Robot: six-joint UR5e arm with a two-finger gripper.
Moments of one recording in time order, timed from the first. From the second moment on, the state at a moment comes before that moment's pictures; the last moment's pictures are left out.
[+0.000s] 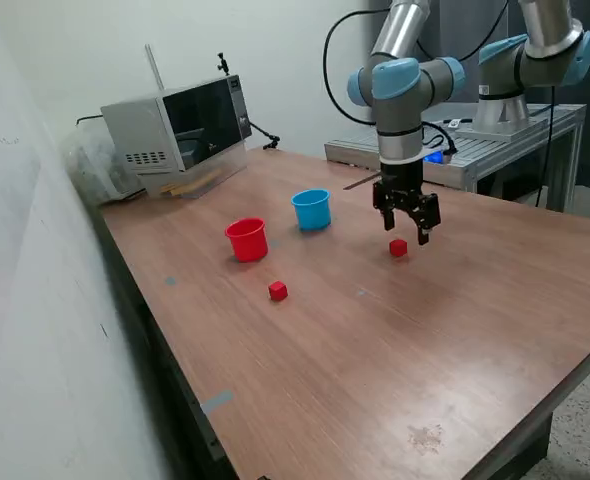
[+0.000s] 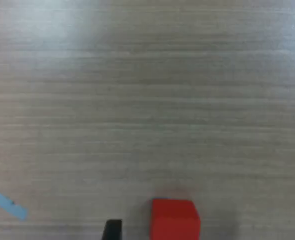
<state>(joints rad) 0.11 -0.94 1.73 -2.36 -1.59 3.28</state>
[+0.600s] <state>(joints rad) 0.10 -0.92 1.73 -2.36 -1.59 3.28</state>
